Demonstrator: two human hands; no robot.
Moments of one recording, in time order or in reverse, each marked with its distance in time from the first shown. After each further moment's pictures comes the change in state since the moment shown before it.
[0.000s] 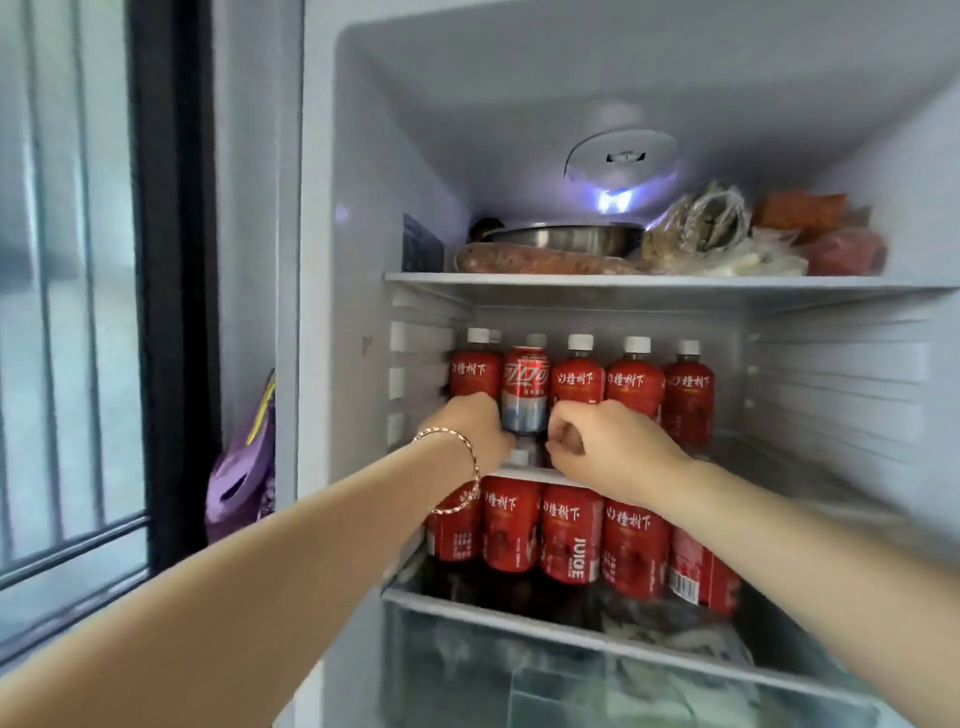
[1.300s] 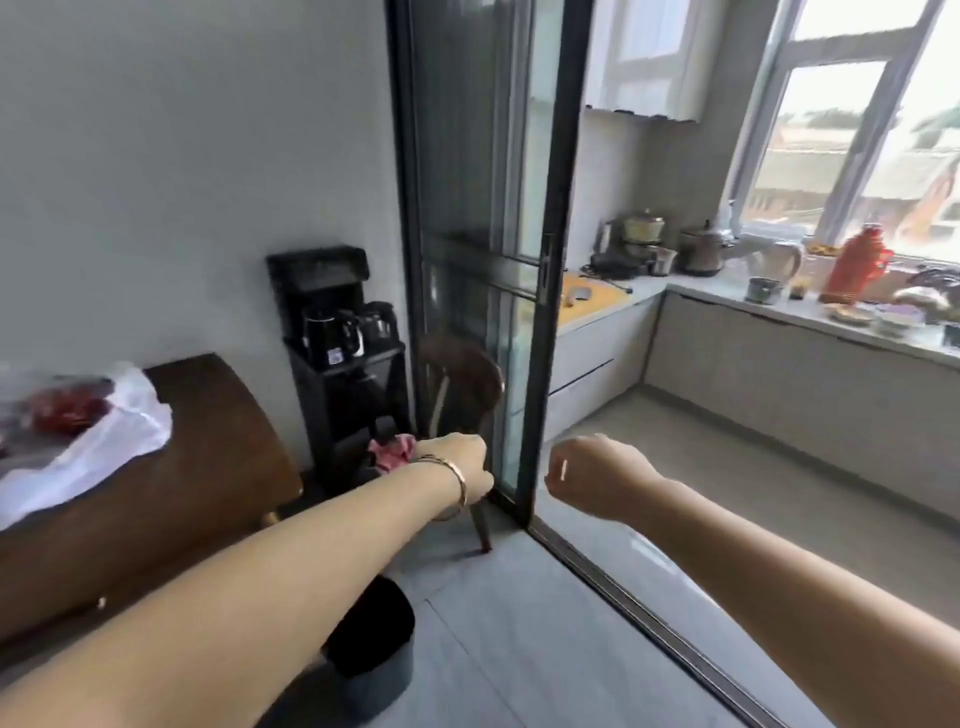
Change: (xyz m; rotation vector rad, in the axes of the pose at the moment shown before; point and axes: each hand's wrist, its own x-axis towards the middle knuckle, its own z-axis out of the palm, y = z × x) left_hand -1.158 0.066 -0.266 0.481 0.078 -2.119; right_hand -0.776 -0.687 -0.177 0.547 -0.445 -1.941
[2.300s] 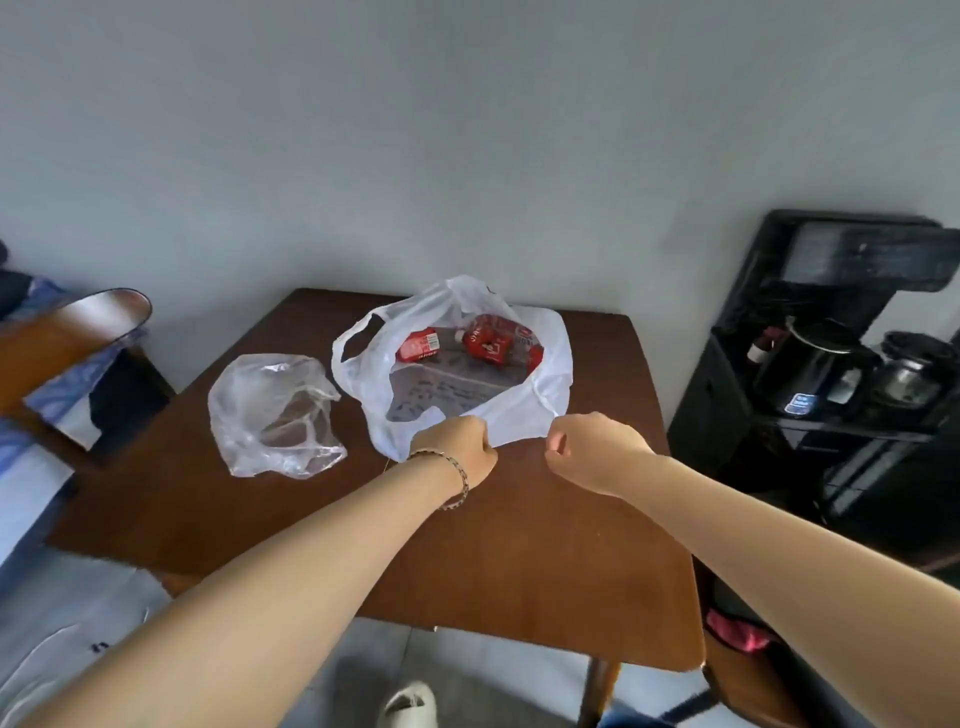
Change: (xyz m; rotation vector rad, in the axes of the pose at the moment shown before) left_hand 0.022 -0.601 0.041 -0.283 0.066 -1.029; right_hand 0.425 -0.559 0.124 0.129 -0.286 -0.874
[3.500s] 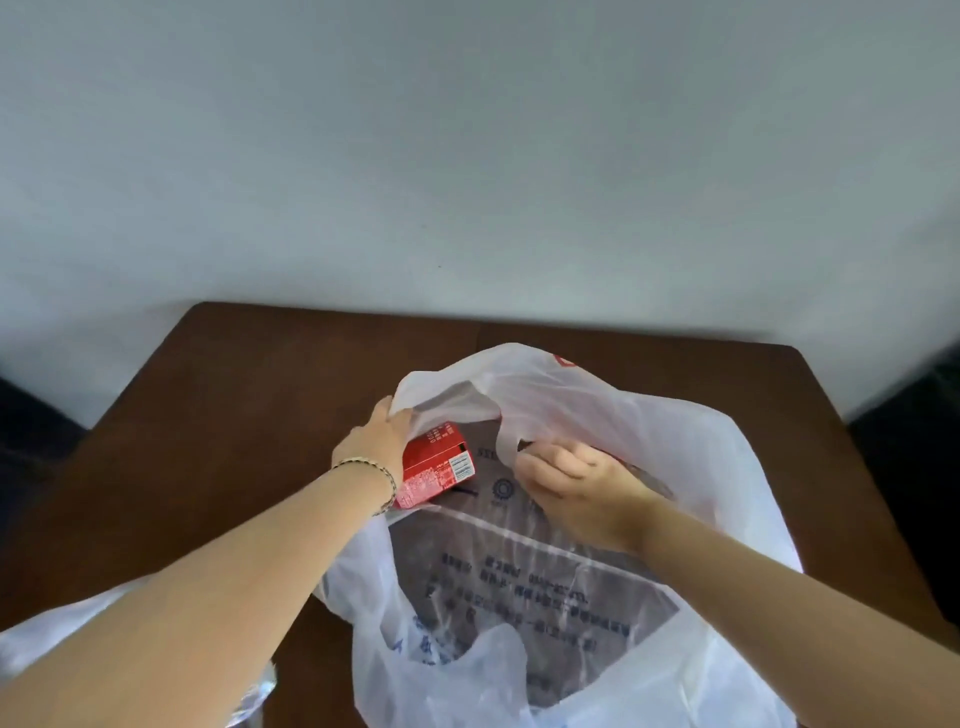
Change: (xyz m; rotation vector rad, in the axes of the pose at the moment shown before) left_hand 0.519 -0.231 0.031 0.144 -0.210 -0.149; right_hand 0.502 0.019 0.101 -0.514 0.265 -0.703
